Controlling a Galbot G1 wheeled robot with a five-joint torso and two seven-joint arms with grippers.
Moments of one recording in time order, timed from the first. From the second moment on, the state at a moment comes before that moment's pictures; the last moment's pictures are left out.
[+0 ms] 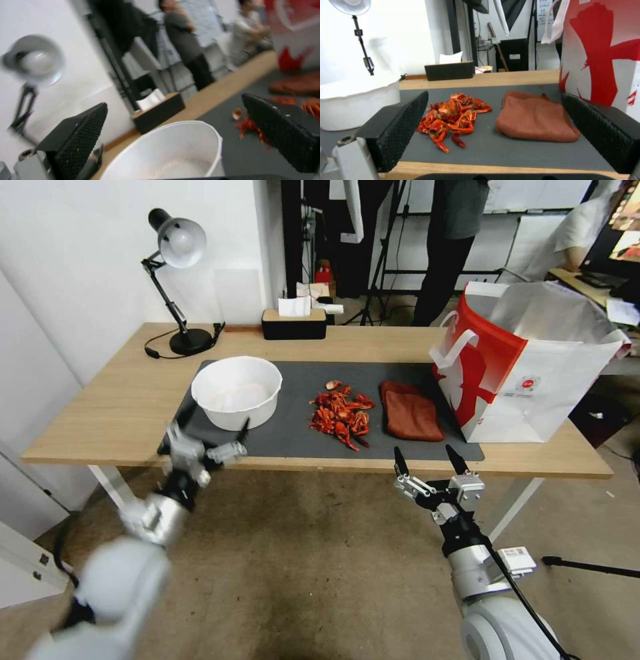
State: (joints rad) left arm 1.25 -0.87 -0.55 -2.02 -0.35 -0.07 0.19; right arm -1.65 1.41 0.47 2.25 0.19 0.03 0.00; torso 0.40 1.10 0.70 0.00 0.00
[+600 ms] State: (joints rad) left arm 0.34 -0.49 0.15 -1.70 -0.12 0.00 0.89; right arm -1.71 1.43 0.50 2.27 0.14 0.09 -0.02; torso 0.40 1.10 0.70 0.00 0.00
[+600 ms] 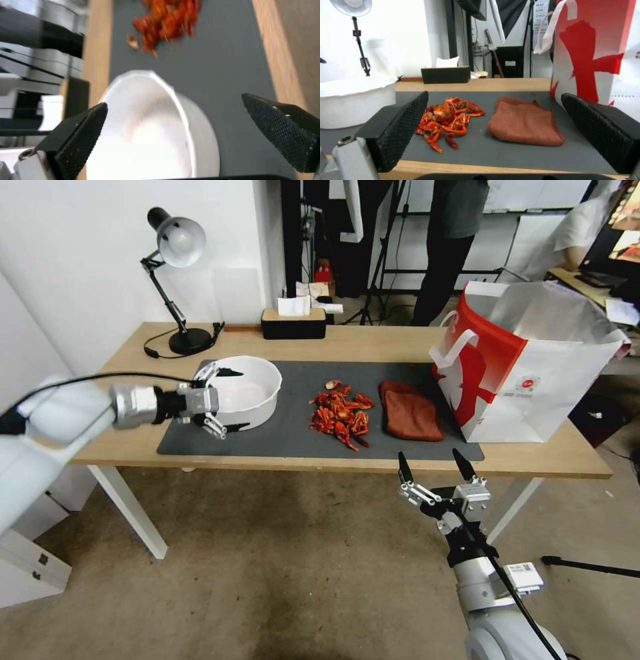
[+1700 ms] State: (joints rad) left arm -0.23 -0.67 0.75 -1.35 0.08 -0.02 1.18; right arm -1.75 1.46 0.50 2.27 0.12 0.17 -0.01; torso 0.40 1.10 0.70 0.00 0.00
